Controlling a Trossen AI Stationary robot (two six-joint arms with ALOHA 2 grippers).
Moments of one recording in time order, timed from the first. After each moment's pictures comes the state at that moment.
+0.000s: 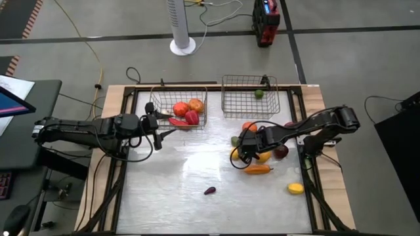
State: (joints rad) left arm 0.00 0.72 0.59 -0.19 -0.35 0.15; right arm 0.14 1.53 0.97 -0.81 0.31 0.79
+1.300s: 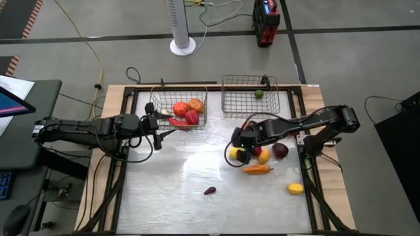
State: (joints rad) left arm 0.00 0.72 0.59 -0.20 -0.35 0.17; right arm 0.11 1.53 1.18 -0.88 0.20 0.46
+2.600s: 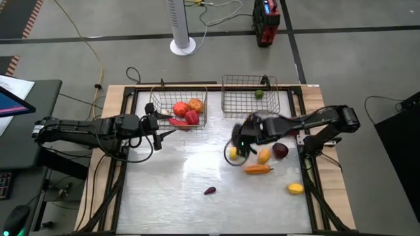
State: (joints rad) left arm 0.00 0.72 0.59 -0.21 -0.35 0.16; right arm 0.10 1.52 1.23 -0.94 0.44 0.34
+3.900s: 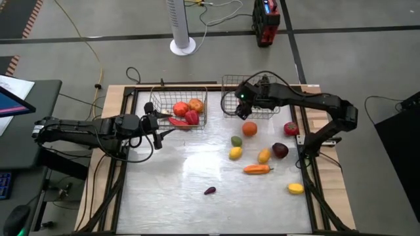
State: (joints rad) left arm 0.00 0.72 0.59 -0.21 -0.38 0.18; right arm -0.35 1.52 1.34 -0.90 0.45 0.17
